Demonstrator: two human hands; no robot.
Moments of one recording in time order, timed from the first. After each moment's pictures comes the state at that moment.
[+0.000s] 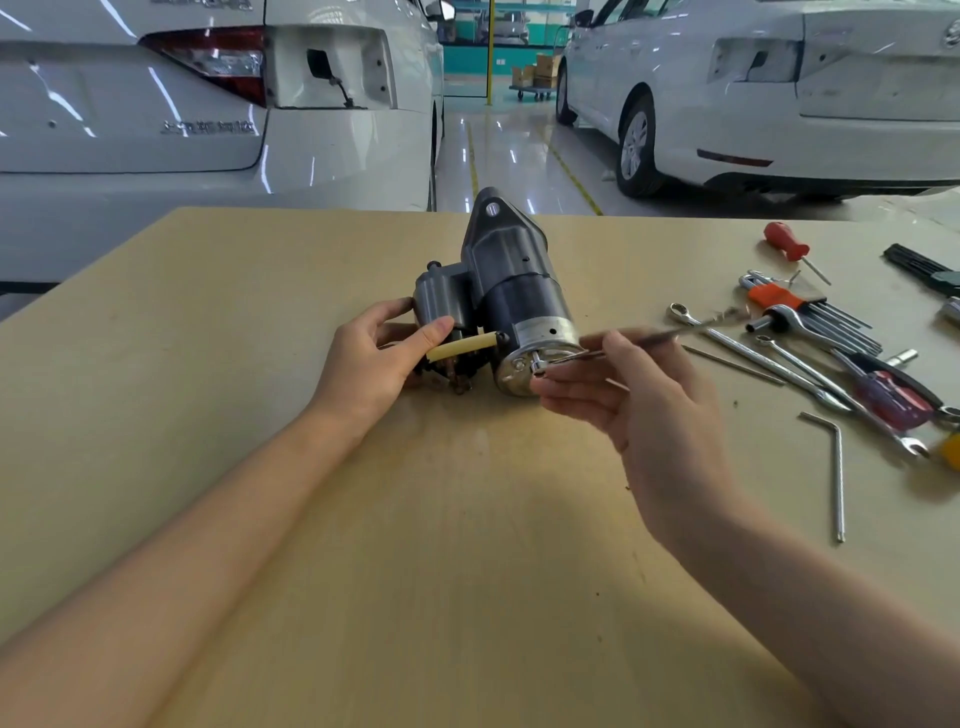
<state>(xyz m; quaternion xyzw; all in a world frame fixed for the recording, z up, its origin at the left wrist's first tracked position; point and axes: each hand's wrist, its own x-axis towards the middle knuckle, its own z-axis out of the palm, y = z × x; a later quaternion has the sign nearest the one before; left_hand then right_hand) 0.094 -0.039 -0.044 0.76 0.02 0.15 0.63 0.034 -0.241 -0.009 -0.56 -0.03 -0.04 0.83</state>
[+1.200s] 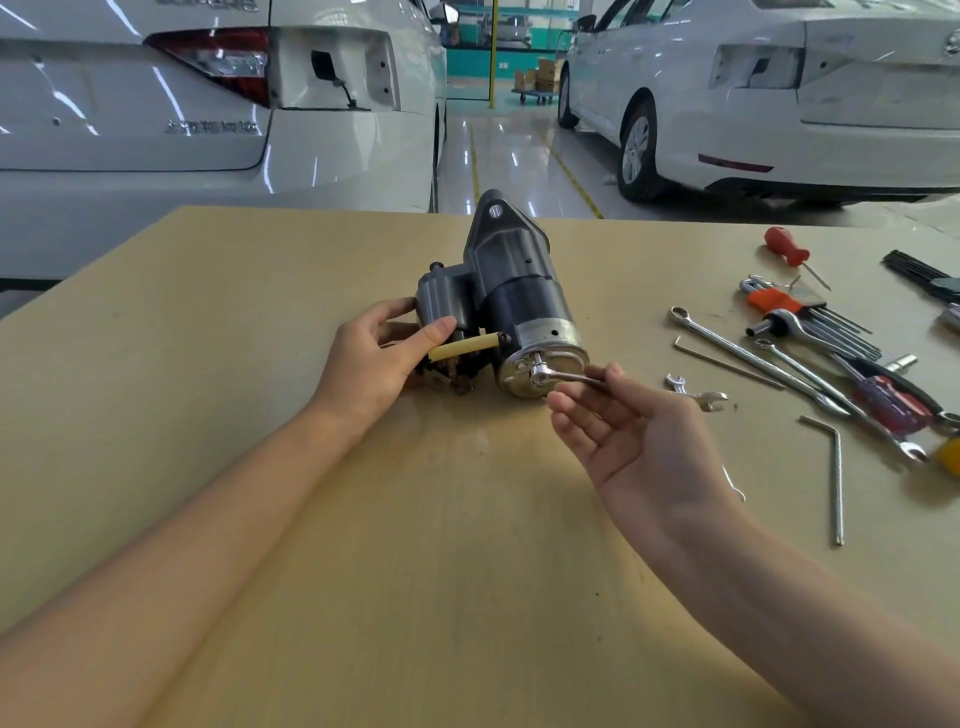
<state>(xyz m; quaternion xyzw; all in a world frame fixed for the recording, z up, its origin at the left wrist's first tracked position) 0.095 -0.039 -0.044 0.76 0.02 0.15 0.64 0.026 -0.237 -0.011 -0.38 0.10 0.08 0.92</state>
